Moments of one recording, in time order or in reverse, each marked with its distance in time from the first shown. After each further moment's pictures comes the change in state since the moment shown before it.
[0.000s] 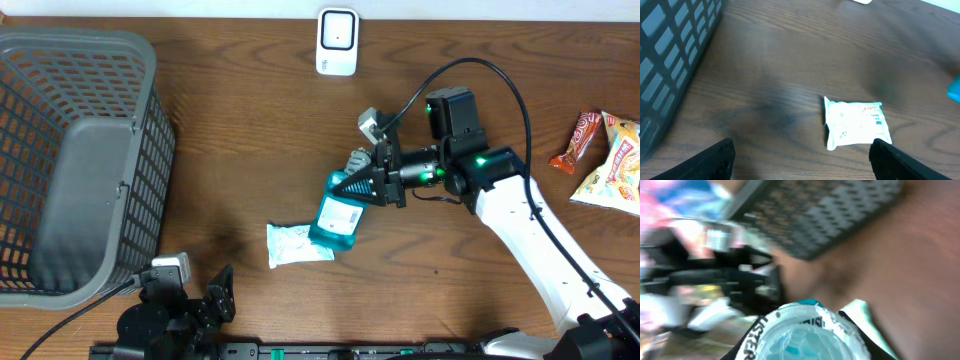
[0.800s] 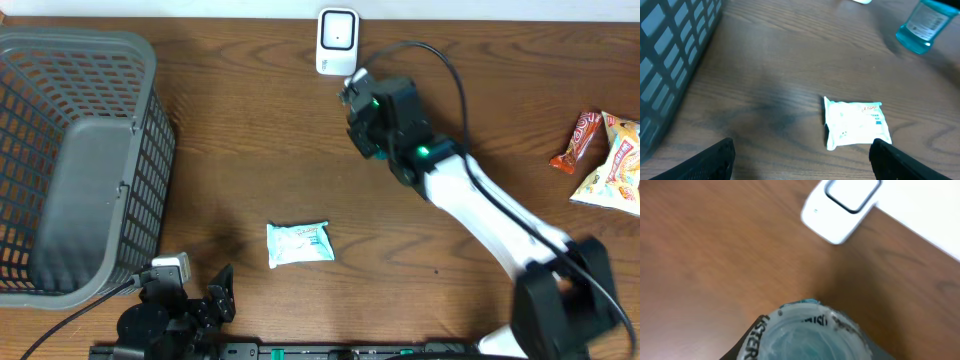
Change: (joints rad) left arm 0.000 0.000 0.000 0.000 0.000 0.000; right arm 0.151 0.226 0.087 0.331 1.241 -0.077
